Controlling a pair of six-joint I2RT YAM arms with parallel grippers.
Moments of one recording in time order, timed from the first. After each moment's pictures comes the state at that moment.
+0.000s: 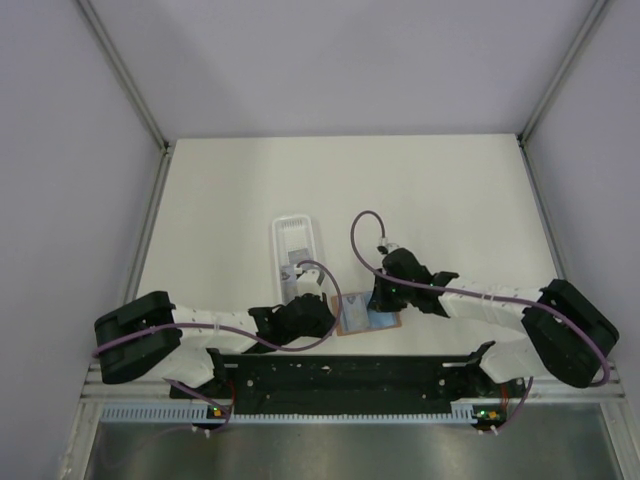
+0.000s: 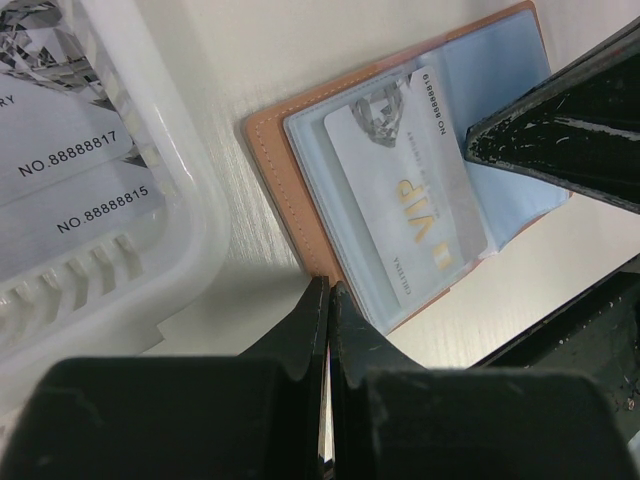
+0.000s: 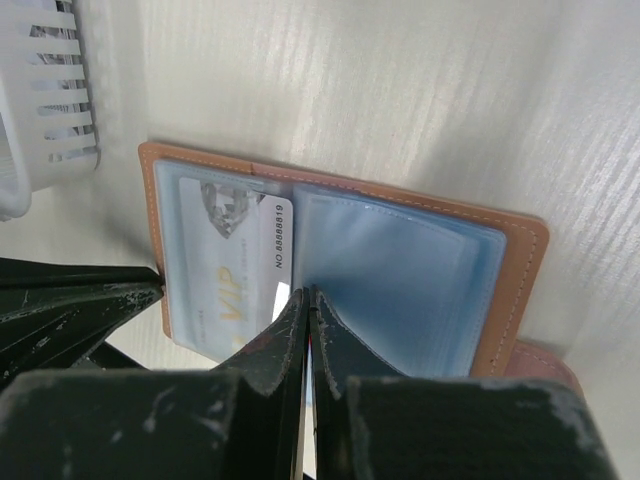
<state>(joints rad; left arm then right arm) -1.15 1.34 0.39 0.24 -0.28 -0.94 0.78 1.33 0.53 -0.10 -0.09 0.69</state>
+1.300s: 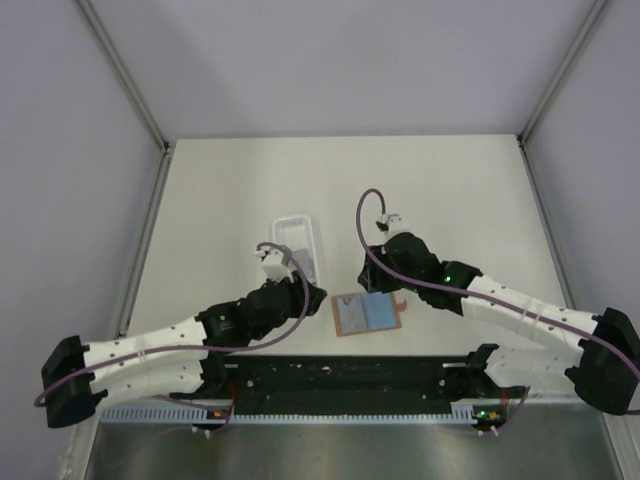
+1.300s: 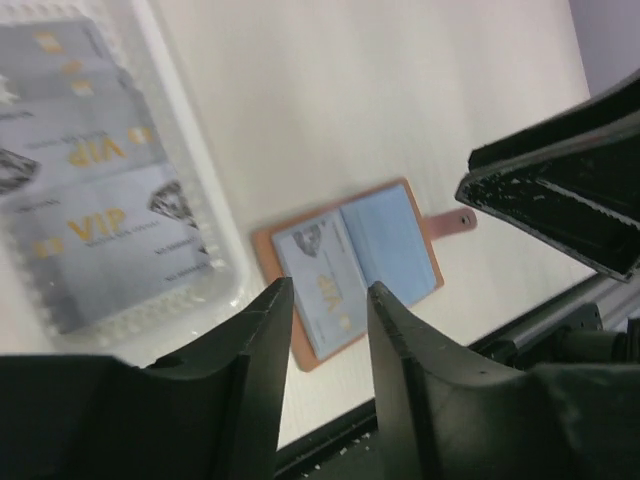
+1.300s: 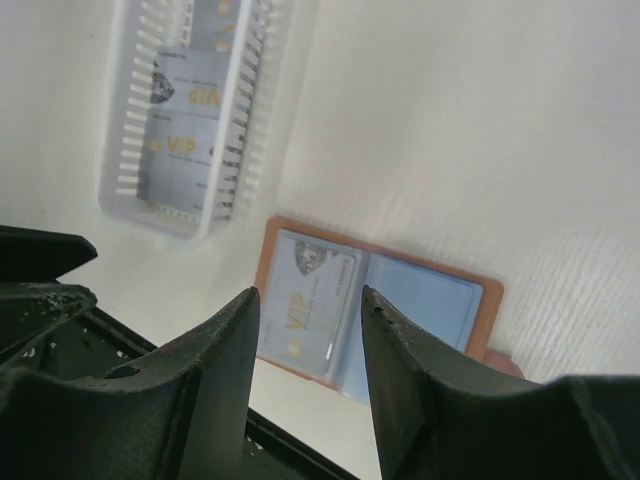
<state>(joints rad) -1.13 0.90 0.45 -0.04 -0.40 -0.88 0.88 1.11 0.72 -0.31 0.14 0.59</state>
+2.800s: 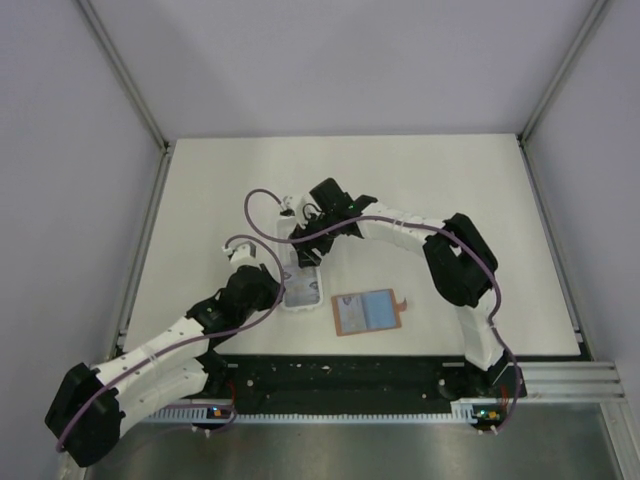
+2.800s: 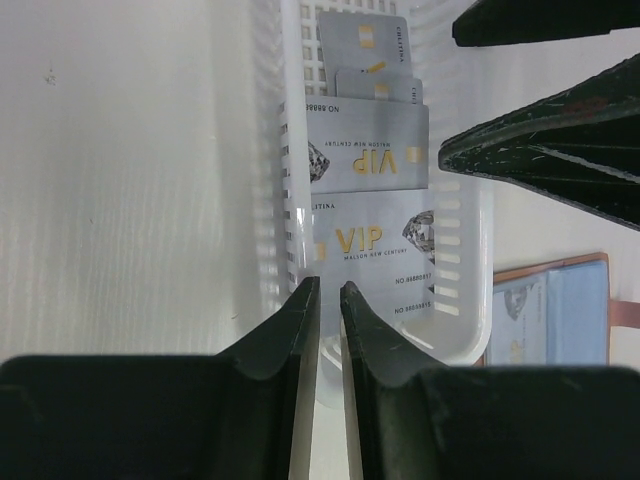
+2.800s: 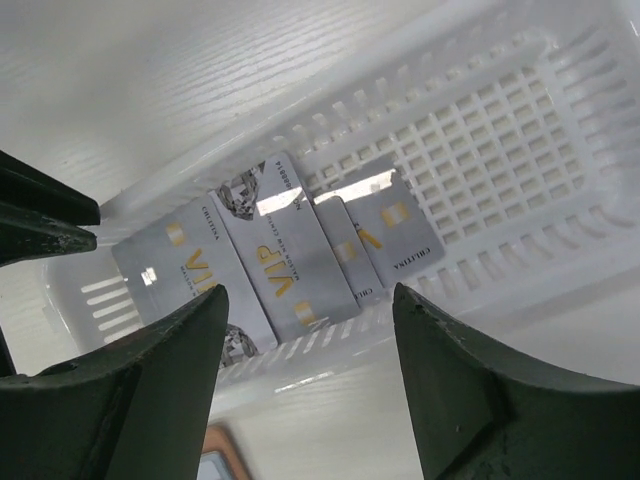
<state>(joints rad) -0.67 0.83 0.32 -0.14 -0.25 -0.84 0.79 2.05 1.55 -0.40 -0.46 -0.21</state>
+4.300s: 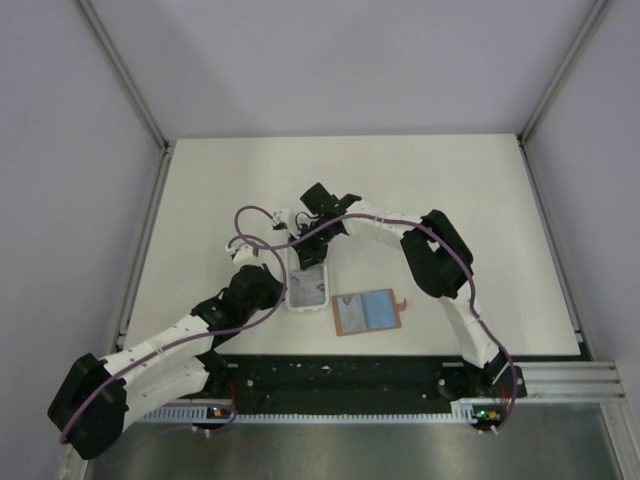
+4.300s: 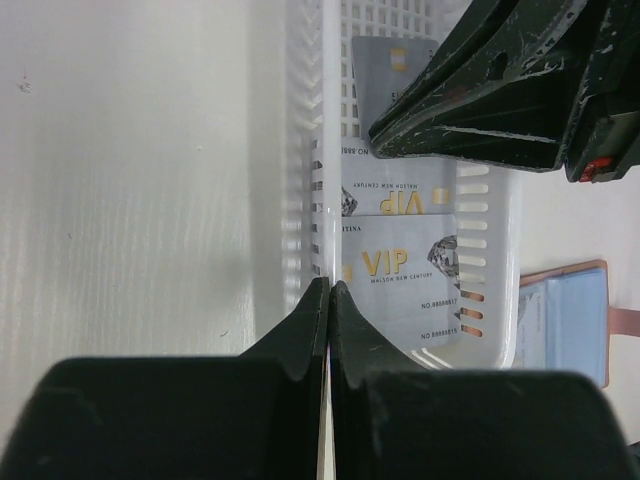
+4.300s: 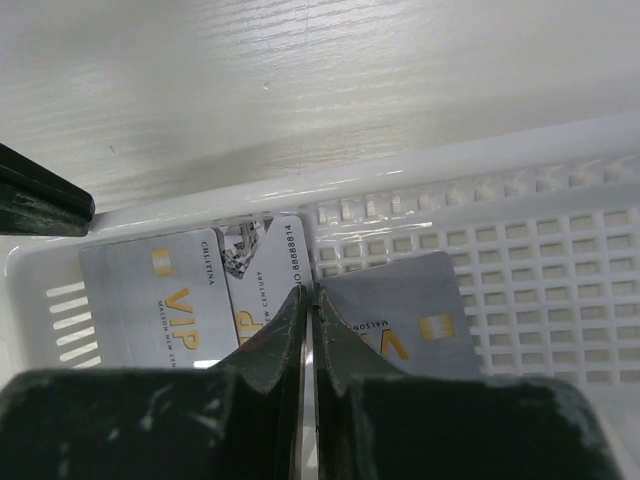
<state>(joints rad) -0.67 0.89 0.30 -0.05 -0.25 -0.84 0.80 2.25 1.75 -0.61 -0.61 -0.45</state>
